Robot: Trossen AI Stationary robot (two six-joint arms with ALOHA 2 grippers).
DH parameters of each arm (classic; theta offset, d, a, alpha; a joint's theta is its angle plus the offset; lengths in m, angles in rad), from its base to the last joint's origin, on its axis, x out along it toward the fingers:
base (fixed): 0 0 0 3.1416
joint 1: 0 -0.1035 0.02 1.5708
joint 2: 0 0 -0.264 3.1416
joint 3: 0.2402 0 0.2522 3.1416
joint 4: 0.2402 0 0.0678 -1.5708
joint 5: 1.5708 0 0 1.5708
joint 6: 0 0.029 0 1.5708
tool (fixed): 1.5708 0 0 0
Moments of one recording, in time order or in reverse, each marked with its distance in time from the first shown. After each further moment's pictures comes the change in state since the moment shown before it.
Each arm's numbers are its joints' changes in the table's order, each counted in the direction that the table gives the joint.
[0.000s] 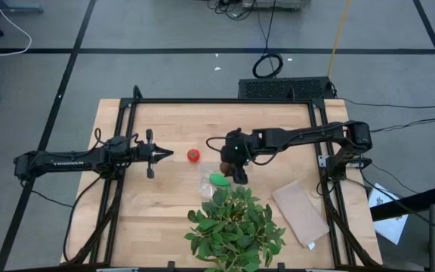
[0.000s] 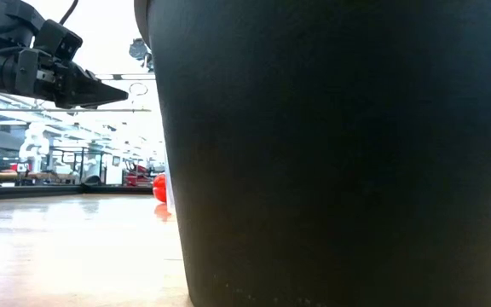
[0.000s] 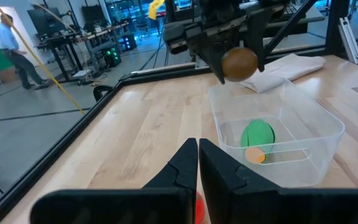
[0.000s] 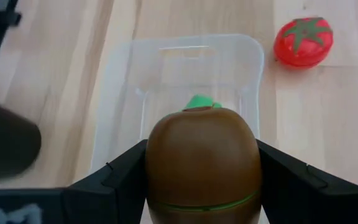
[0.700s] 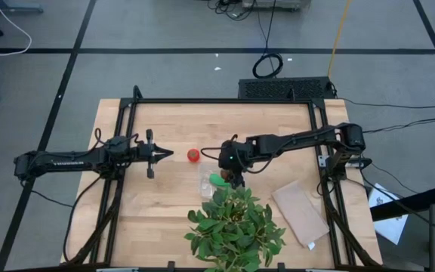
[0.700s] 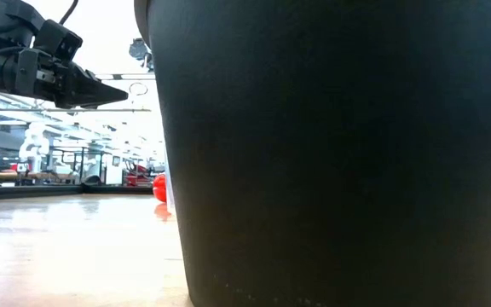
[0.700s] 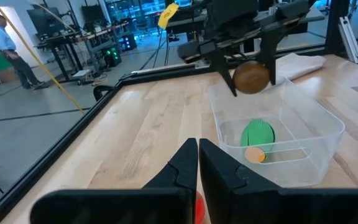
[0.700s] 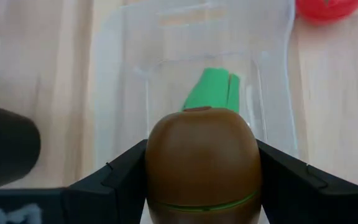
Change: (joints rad) left arm 0.000 0.000 0.000 0.002 0.000 0.002; right arm -0.051 0.069 0.044 0.077 0.057 0.128
